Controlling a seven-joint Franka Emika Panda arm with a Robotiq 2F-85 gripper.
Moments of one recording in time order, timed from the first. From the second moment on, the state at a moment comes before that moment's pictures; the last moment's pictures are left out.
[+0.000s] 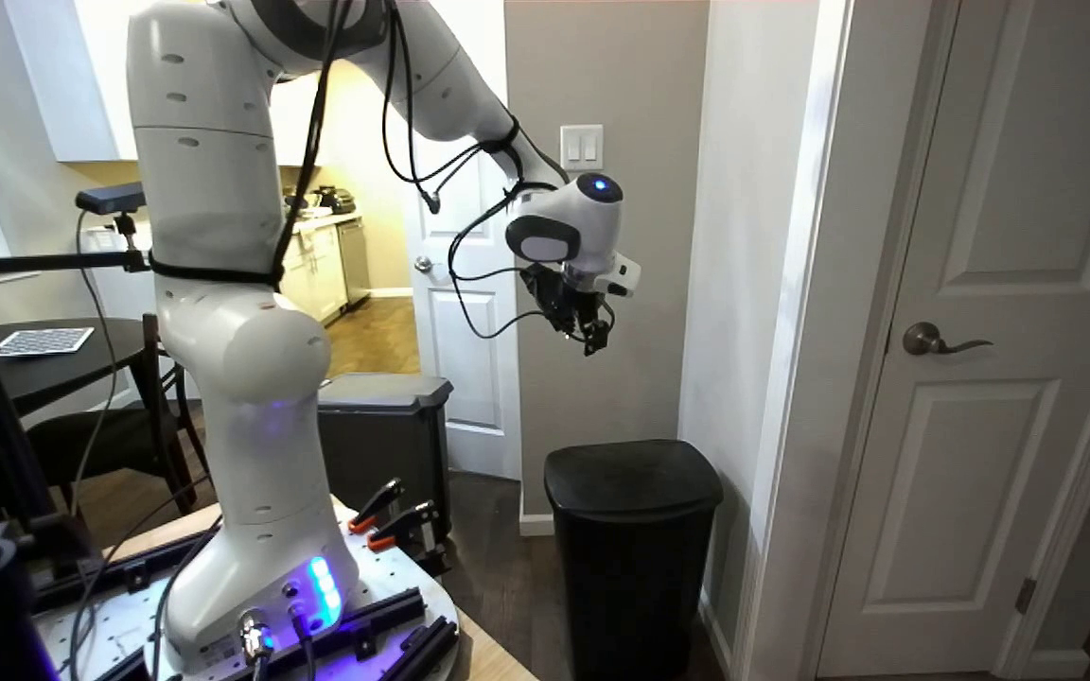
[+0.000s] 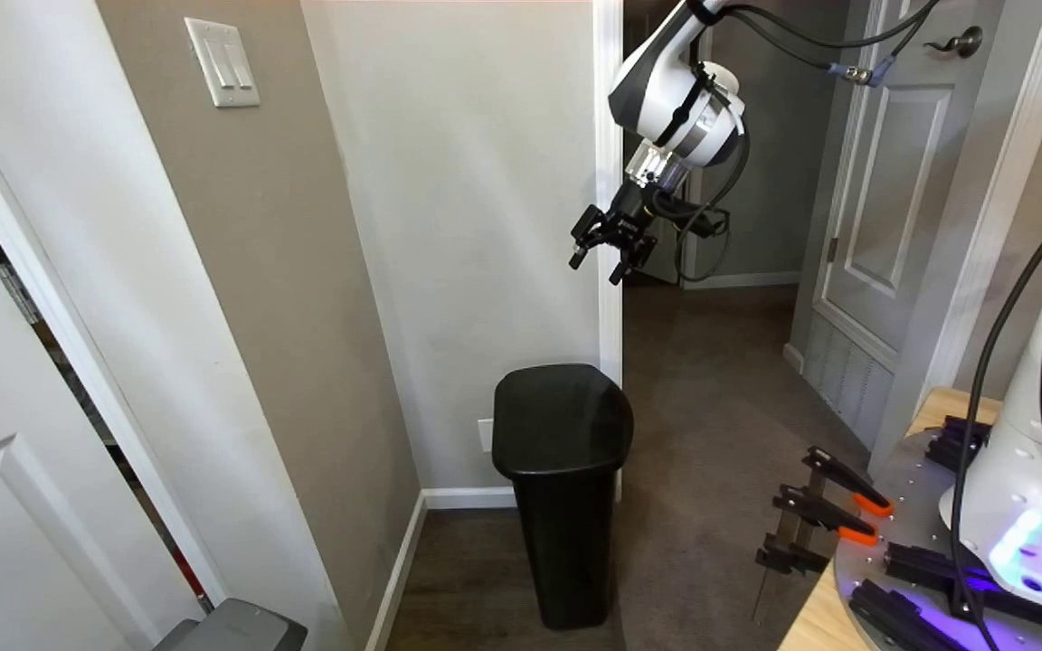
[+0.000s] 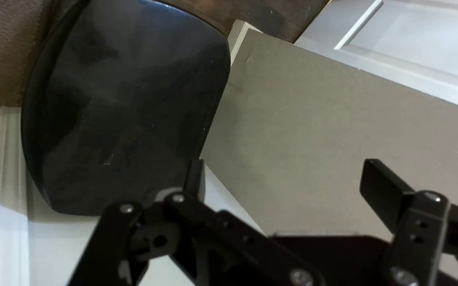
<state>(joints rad) 0.03 0.07 -0.08 -2.34 0.94 2.56 -0.47</state>
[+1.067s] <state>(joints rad) -0.21 0.52 -0.08 -2.00 1.16 2.35 -0.67</state>
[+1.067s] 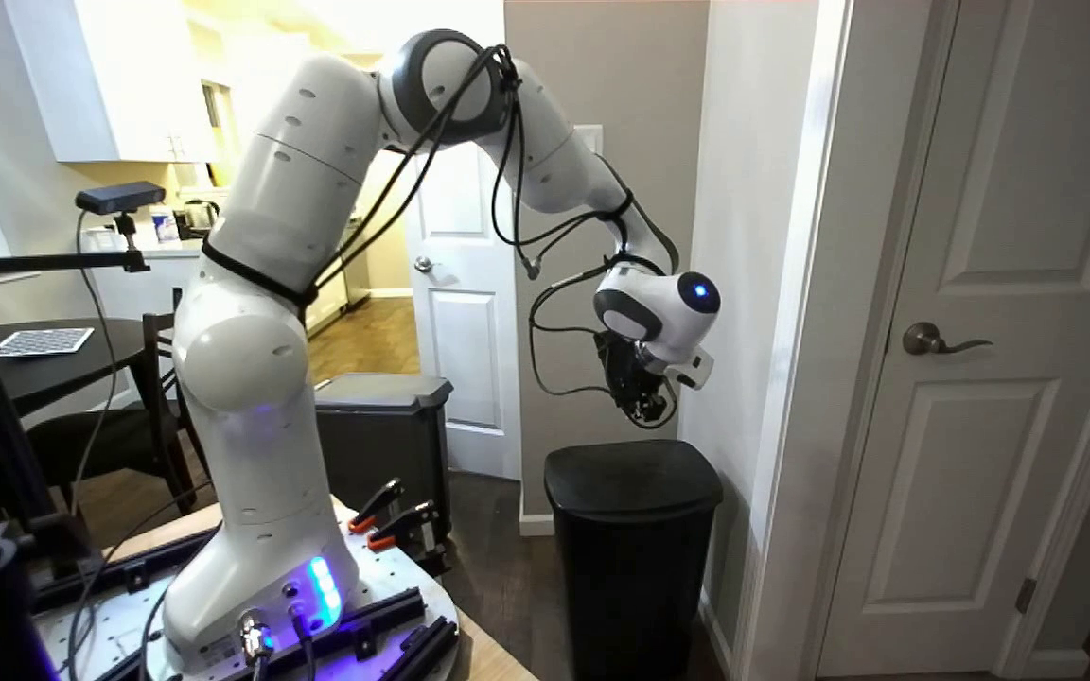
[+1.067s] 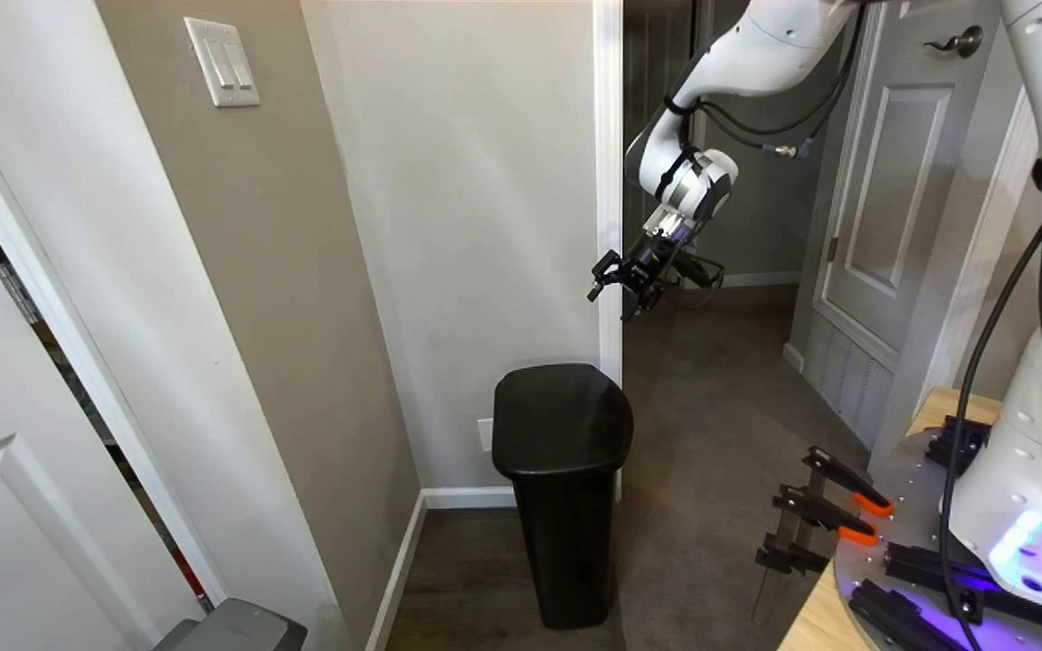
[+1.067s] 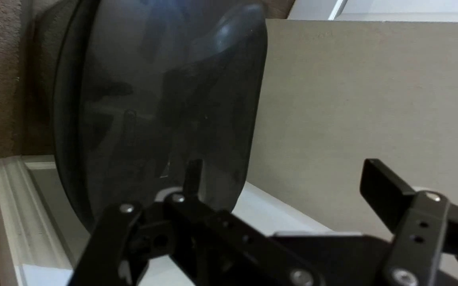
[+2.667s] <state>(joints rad) -0.32 0.91 -0.06 -1.68 1.19 2.28 -0.67</state>
